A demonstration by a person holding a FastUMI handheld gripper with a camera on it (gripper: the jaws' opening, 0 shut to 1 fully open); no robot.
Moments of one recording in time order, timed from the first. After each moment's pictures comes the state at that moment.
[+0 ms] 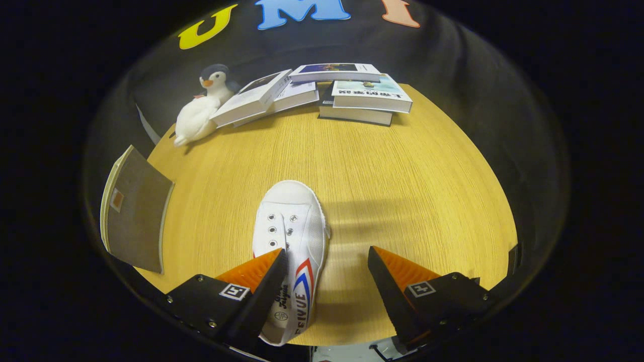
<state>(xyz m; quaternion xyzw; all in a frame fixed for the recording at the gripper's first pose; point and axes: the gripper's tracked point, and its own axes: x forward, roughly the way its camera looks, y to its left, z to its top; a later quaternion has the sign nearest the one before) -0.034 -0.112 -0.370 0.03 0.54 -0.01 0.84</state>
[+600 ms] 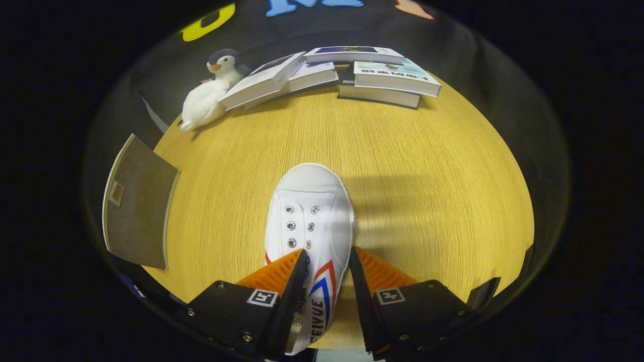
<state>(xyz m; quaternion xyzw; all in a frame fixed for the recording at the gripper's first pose) -0.031 -0.085 -0.389 0.06 0.58 0.03 0.81</state>
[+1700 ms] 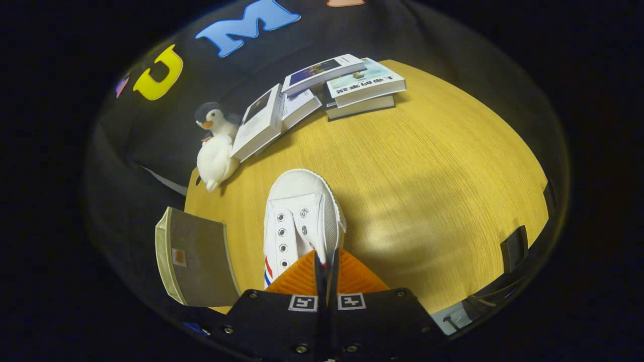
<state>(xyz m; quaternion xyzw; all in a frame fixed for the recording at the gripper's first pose) -0.018 -0.036 -0.300 0.25 0.53 -0.01 0.81</state>
